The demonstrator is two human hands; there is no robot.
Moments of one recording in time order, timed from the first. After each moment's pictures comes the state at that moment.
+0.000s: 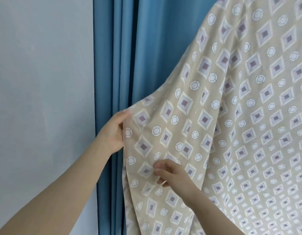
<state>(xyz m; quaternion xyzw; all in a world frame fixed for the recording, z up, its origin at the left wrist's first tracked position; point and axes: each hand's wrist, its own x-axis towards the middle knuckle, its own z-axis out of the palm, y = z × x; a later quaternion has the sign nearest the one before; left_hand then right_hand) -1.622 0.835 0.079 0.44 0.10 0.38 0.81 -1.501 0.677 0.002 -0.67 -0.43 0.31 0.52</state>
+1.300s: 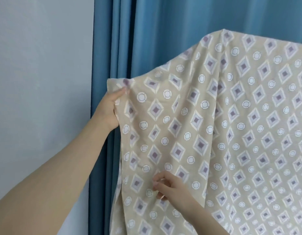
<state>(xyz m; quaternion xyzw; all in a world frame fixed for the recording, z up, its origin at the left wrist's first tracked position) -1.615 0.857 0.192 0.50 -0.02 0.46 0.74 -1.496 0.683 0.031 -0.68 -0.45 0.26 0.52</state>
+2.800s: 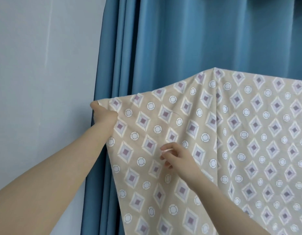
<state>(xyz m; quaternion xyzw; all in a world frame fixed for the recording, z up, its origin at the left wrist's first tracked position) -1.601 0.899 0.257 0.53 0.31 0.65 0.44 -1.476 0.713 0.171 -0.63 -0.50 0.10 0.59</state>
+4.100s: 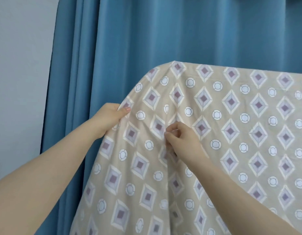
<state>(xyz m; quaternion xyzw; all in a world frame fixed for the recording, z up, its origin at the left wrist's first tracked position) -1.448 0.840 0.286 0.75 0.19 0.49 0.40 -1.294 0.695 0.235 -0.60 -0.51 -0.05 0.61</state>
